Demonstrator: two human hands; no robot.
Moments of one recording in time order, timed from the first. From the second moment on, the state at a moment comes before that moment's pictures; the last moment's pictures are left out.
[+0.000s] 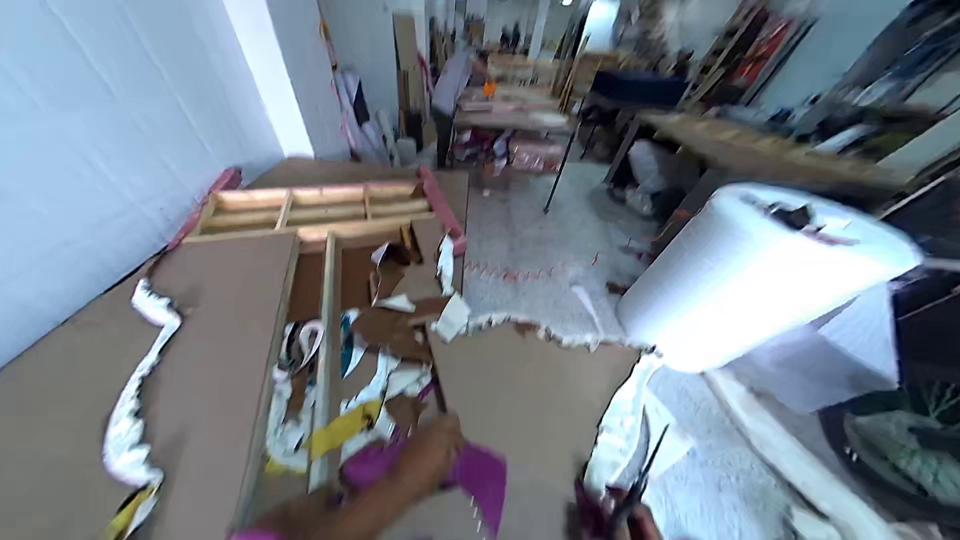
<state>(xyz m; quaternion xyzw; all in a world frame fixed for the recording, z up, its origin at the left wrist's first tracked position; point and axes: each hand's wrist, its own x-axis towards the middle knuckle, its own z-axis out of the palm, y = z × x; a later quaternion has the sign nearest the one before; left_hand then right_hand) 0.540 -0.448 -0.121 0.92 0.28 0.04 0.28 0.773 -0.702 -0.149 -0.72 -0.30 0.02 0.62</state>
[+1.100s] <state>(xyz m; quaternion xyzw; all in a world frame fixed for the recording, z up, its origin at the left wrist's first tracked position) 0.398 -0.463 -0.102 0.80 0.42 -0.17 0.39 0.601 -0.499 -0.118 -0.53 -0.74 0.41 -0.04</state>
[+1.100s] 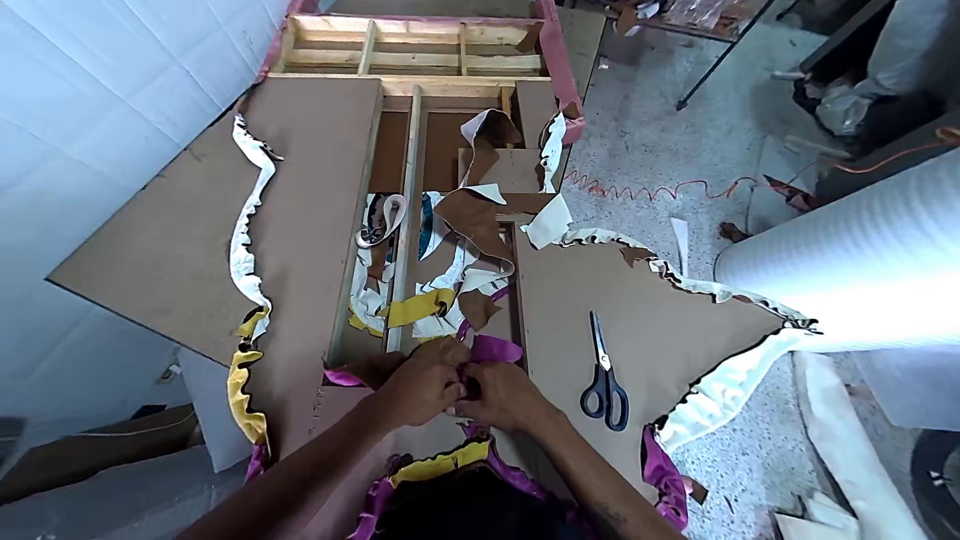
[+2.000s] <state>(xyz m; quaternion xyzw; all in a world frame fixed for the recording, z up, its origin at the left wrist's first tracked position) 0.279 -0.513 -0.108 0.74 0.59 0.12 0.30 0.601 -0.525 -0.171 -0.58 -0.63 0.38 0.34</state>
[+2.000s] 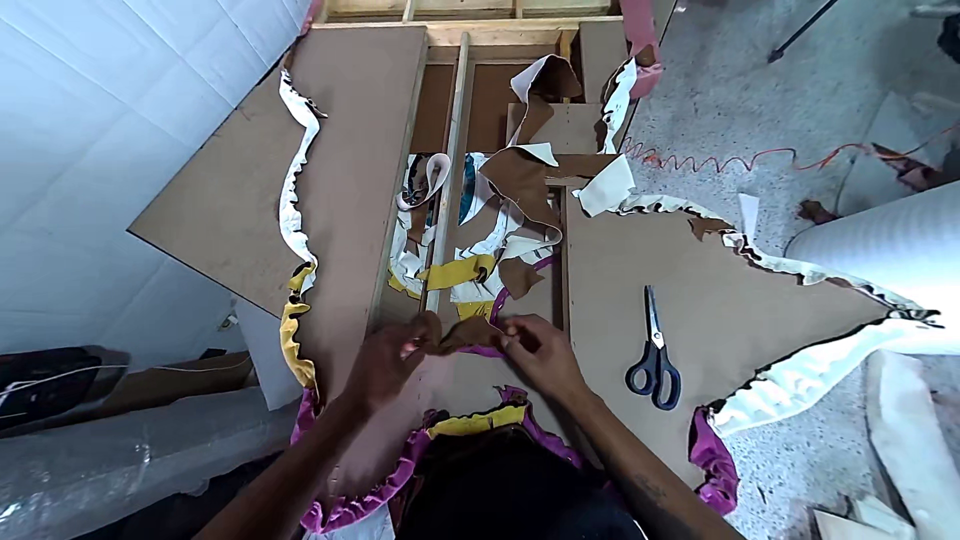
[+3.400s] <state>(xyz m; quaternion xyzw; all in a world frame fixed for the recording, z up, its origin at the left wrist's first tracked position) 0.401 -0.444 -0.138 0.77 0.38 -0.30 0.41 0.651 -0.194 -0.132 -0.72 -0.66 0.13 0.16</state>
